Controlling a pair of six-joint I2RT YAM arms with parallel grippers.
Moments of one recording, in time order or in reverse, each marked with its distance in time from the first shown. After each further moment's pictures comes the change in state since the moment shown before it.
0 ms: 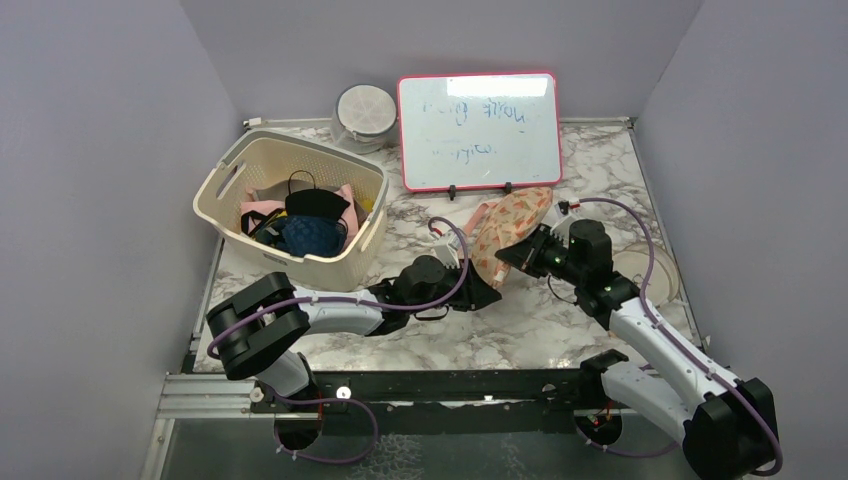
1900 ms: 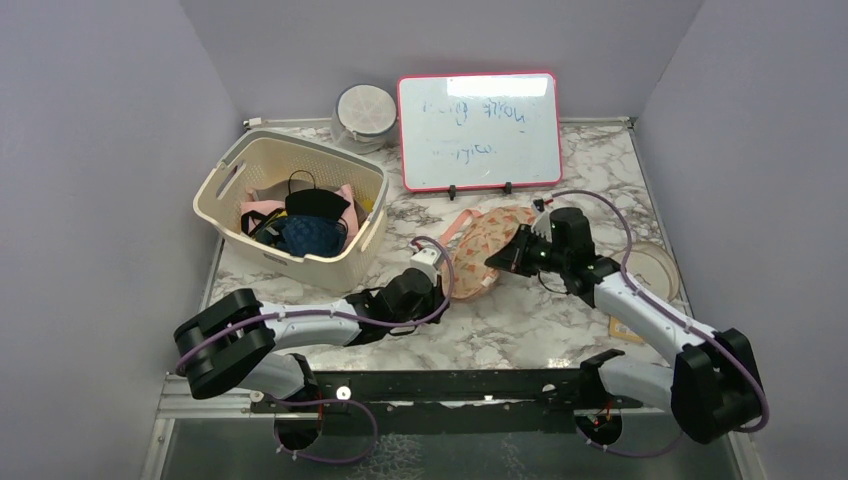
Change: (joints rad) left arm 0.005 -0.169 -0.125 -0.356 -0.257 0.348; right arm 0.000 0.199 0.067 -0.037 -0.095 -0.095
